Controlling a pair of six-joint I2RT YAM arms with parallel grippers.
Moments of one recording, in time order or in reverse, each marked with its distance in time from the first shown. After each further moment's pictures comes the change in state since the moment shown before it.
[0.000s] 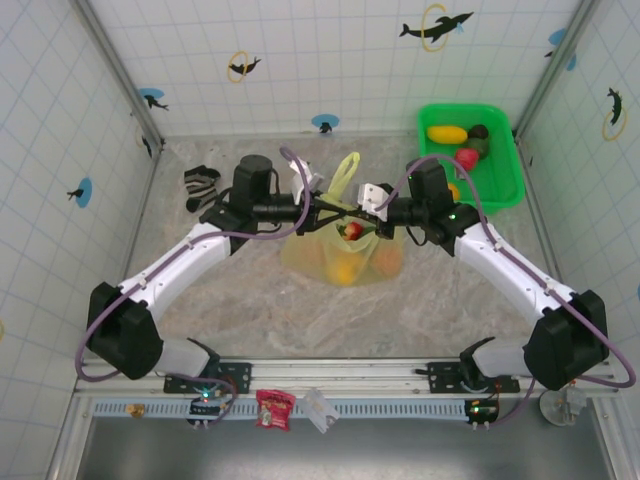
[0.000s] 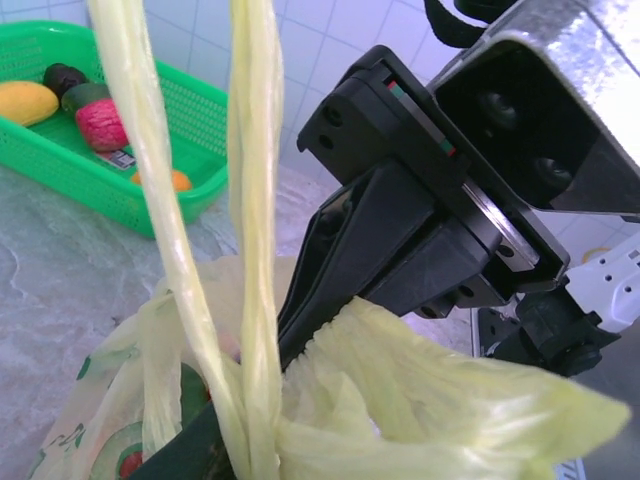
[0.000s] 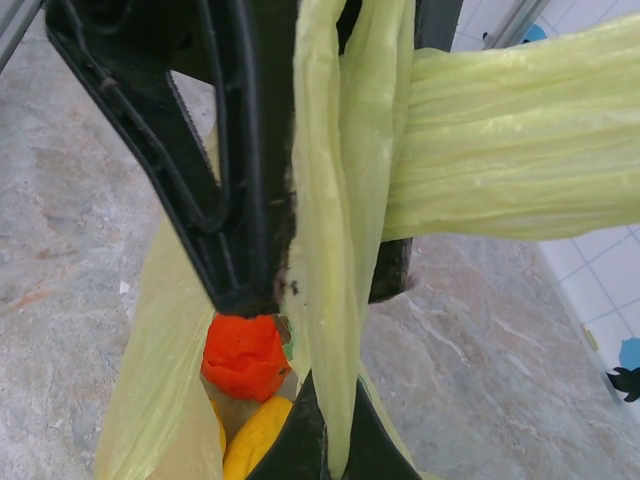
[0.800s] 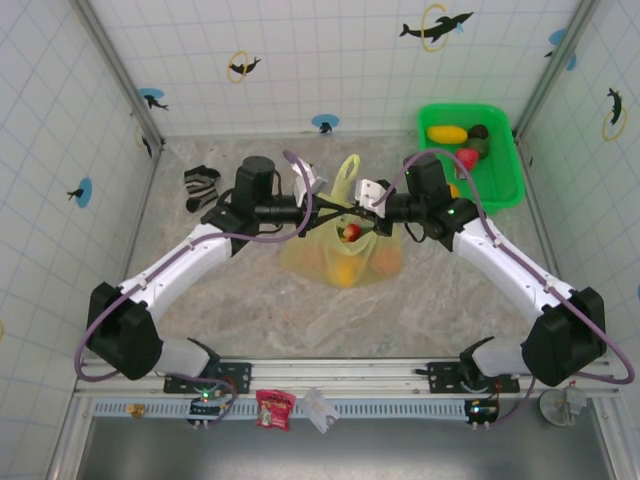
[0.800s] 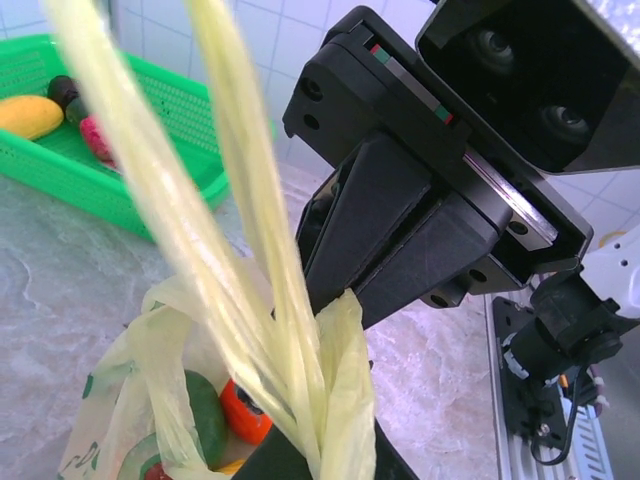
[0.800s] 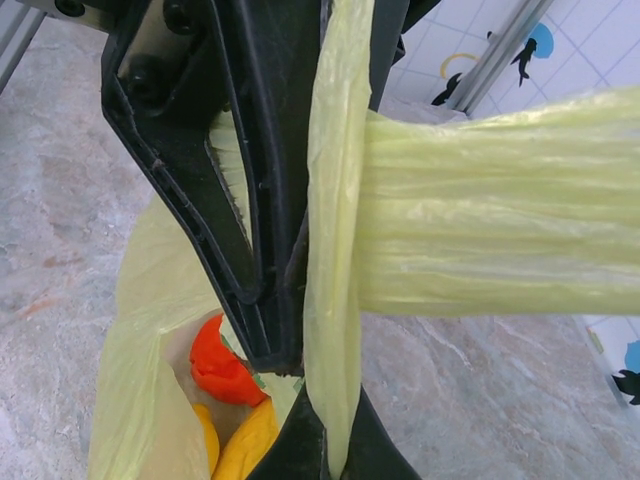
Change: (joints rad) left arm -0.014 -0.005 0.000 -0.005 -0.027 0.057; right arm 0.010 0.021 0.058 -0.050 0.008 0.009
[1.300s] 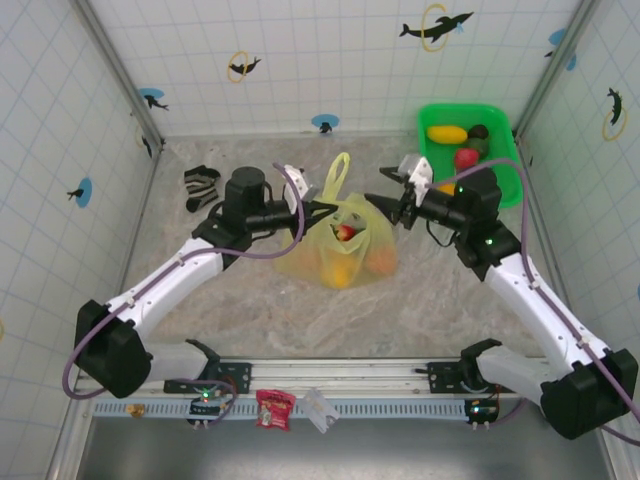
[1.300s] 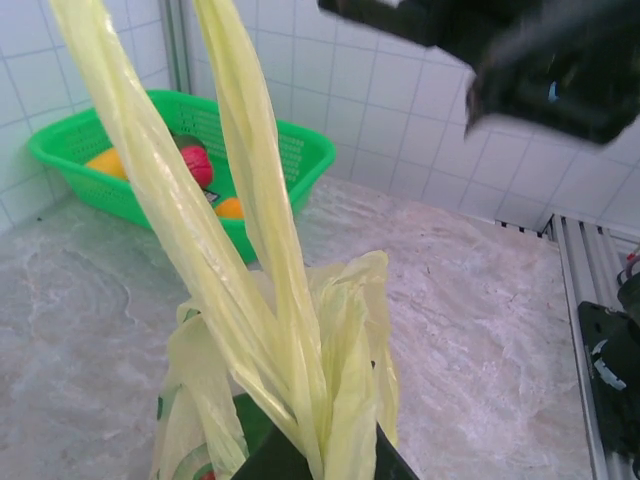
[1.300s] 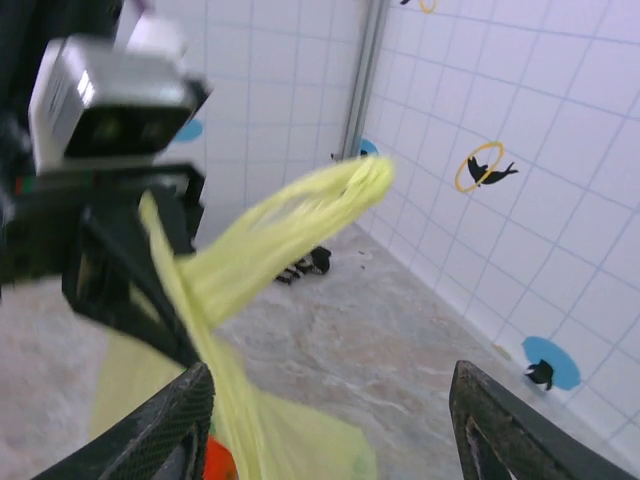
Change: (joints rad) left arm -0.015 -0.104 -0.104 0.087 -0.154 0.083; right arm -0.125 -0.268 -0.165 0.369 0.010 0.587
